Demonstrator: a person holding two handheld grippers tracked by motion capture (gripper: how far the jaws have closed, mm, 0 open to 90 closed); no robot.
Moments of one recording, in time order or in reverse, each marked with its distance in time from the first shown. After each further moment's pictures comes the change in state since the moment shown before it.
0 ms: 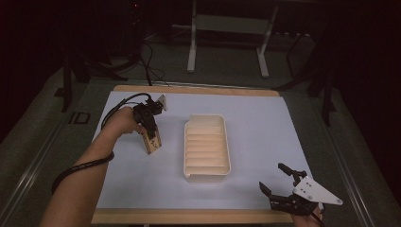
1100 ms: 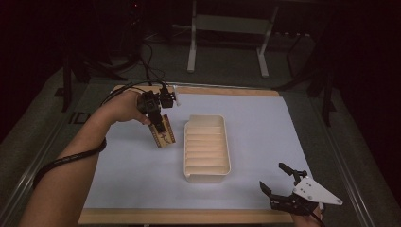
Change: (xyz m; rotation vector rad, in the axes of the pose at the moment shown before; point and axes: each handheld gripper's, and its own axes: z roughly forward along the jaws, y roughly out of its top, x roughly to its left) left arm -0.057 0.008 -0.077 -0.081 0.005 0.430; right arm -0.001 0.000 0.000 0.005 -0.014 -0.013
